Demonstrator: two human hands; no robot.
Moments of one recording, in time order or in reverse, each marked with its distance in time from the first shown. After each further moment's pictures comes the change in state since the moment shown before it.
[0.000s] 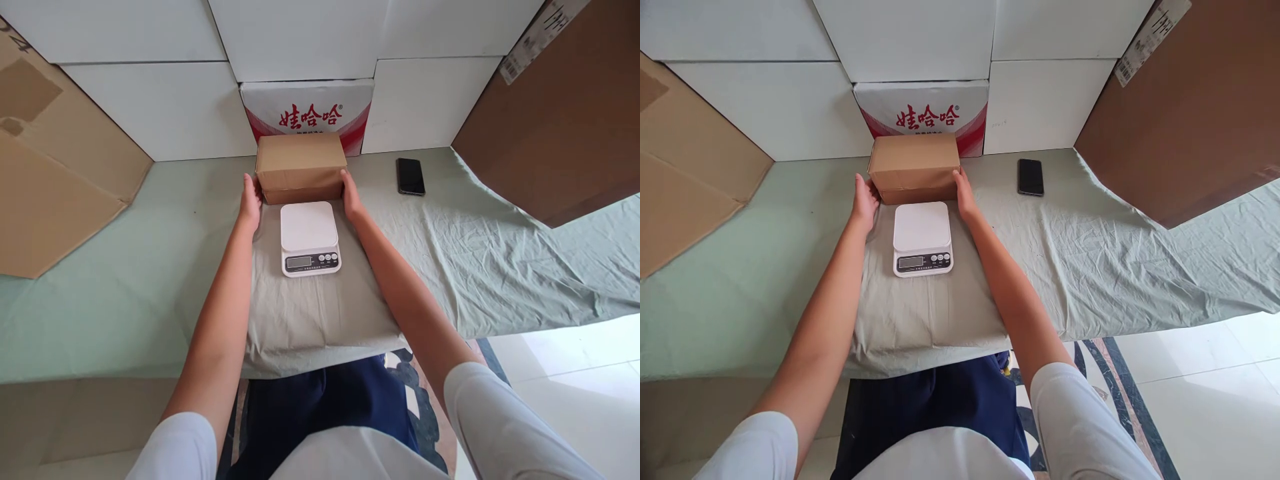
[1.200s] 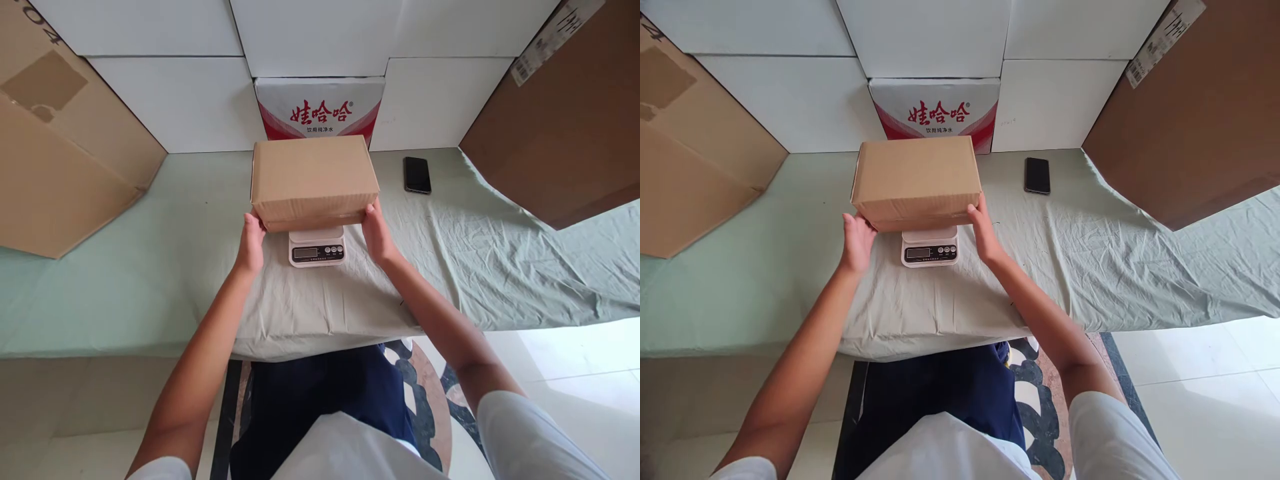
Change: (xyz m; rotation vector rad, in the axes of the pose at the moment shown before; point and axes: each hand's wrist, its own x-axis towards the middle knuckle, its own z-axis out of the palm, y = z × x) left_hand -0.157 0.054 0.012 0.028 -0.015 0.156; right_hand -0.139 -0.076 0.005 -0.129 -0.129 -0.157
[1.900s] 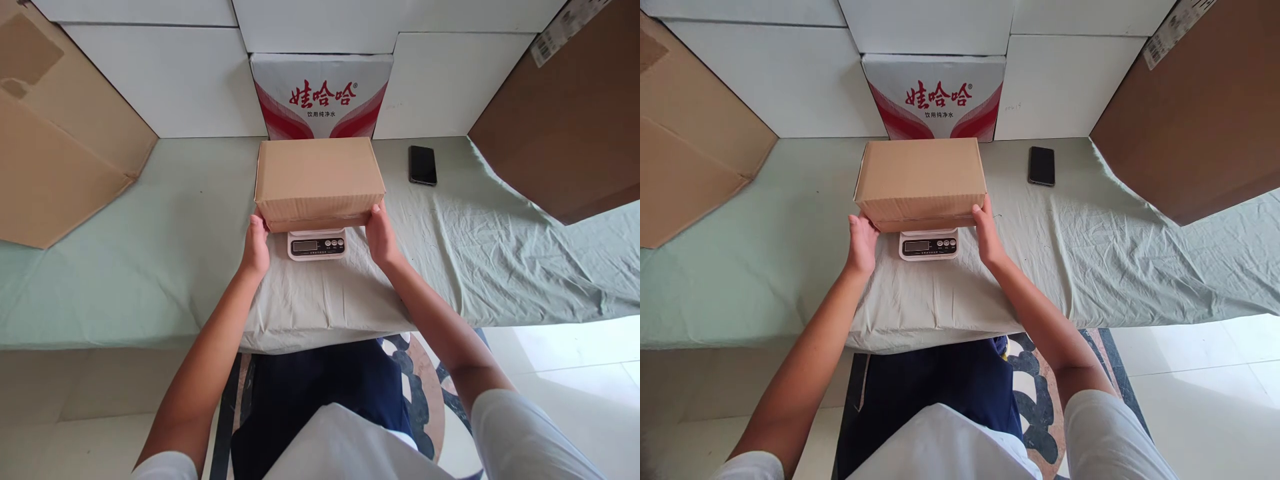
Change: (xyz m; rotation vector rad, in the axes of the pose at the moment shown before) left_hand -0.021 -0.006 0.012 0.017 0.028 -0.027; right_hand -0.018 0.004 0.001 0.016 0.089 0.121
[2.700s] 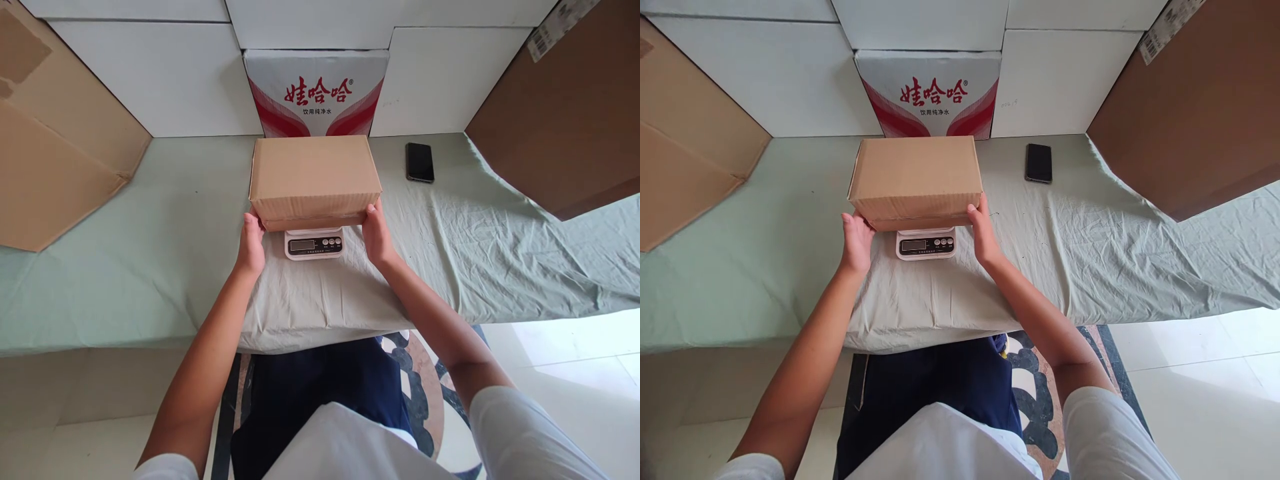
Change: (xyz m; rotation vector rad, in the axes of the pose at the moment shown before) left_hand 0.002 0.004 0.002 -0.006 0.002 0.004; right_hand -0.003 0.003 0.002 0.020 0.012 -0.016
